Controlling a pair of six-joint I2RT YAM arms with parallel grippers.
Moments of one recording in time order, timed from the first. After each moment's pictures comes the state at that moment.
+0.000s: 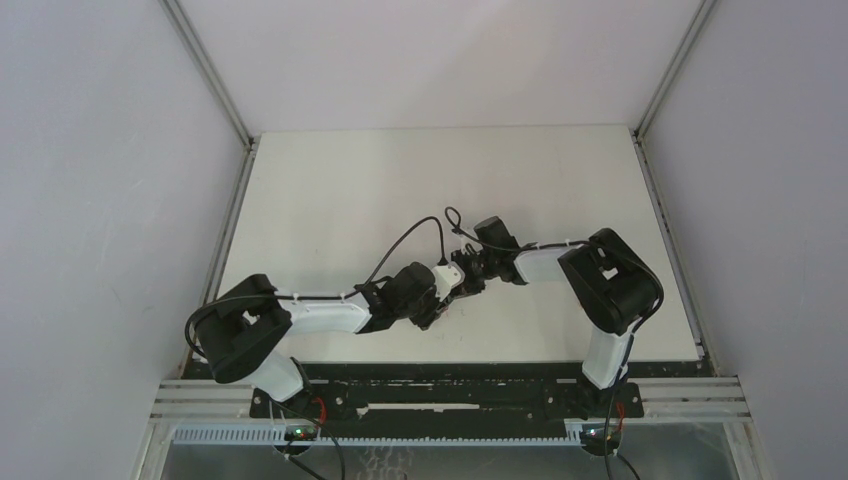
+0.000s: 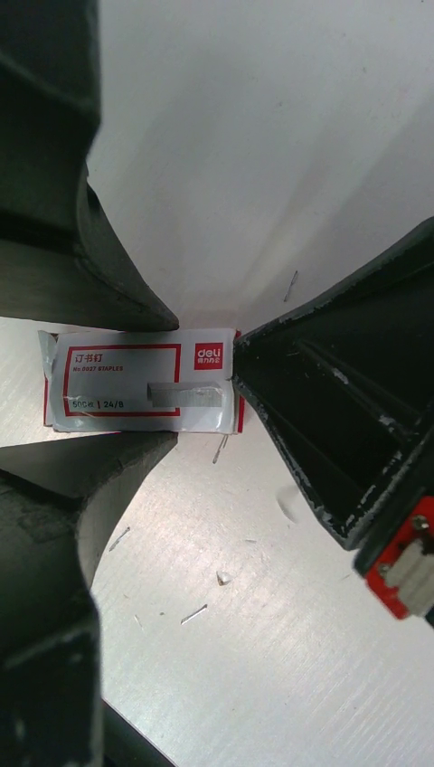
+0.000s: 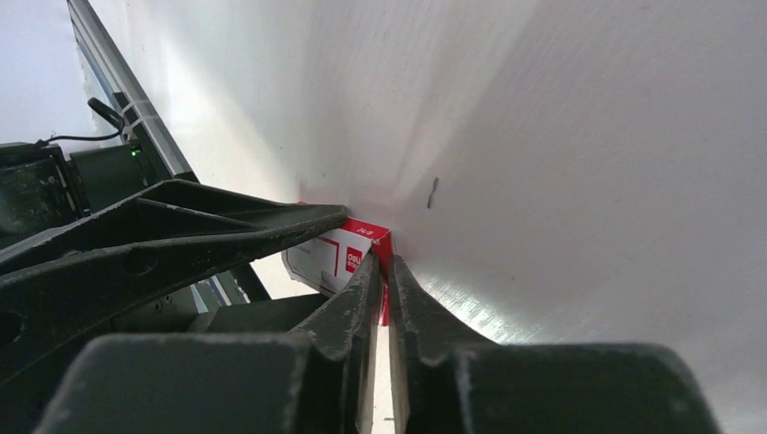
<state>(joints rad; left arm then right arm) -0.97 1.53 0.65 0.08 -0.04 -0.04 0.58 1.82 0.82 0.08 -0.68 0.52</state>
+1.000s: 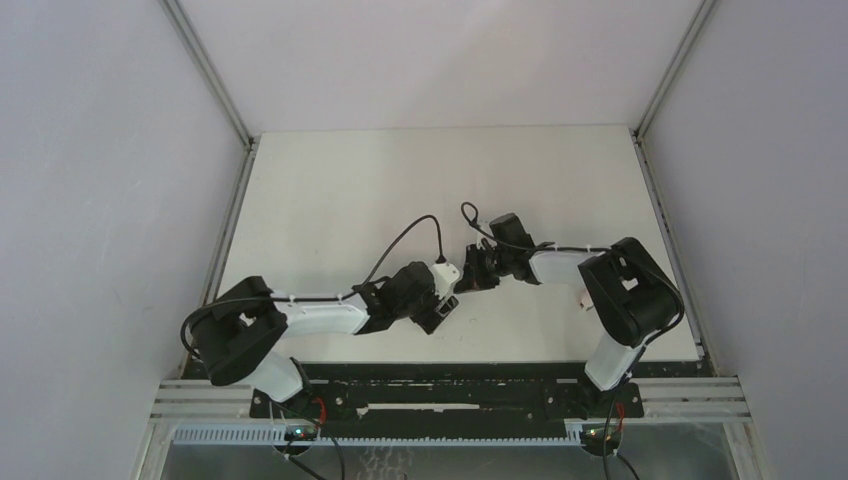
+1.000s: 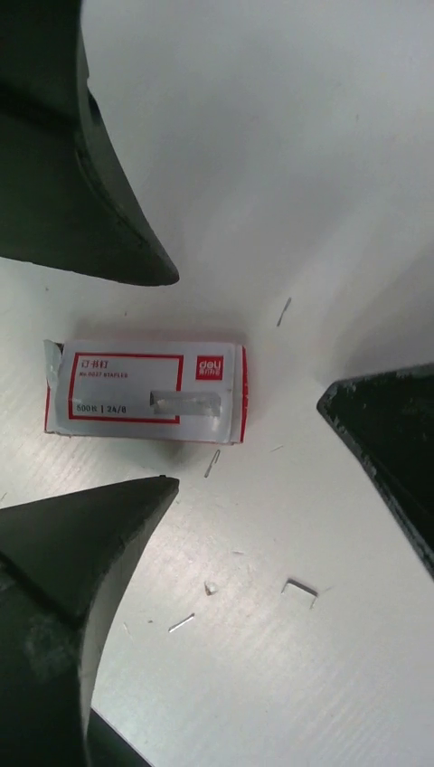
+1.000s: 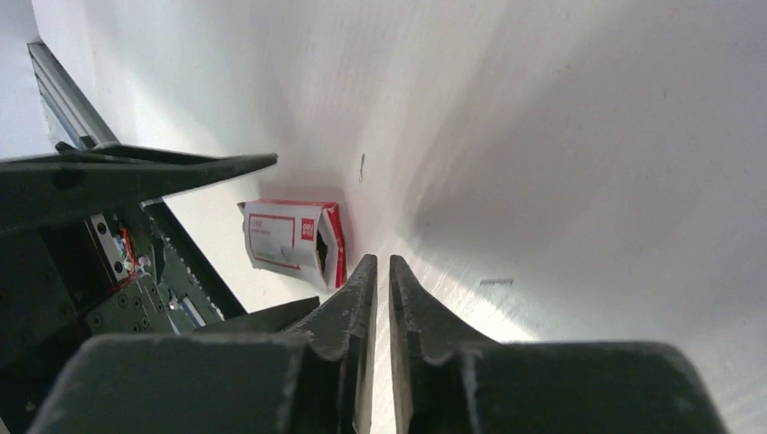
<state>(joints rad) -0.98 1.52 0.65 0.09 -0.08 -0.04 0.51 1.73 0.78 0.03 -0.58 0.48</state>
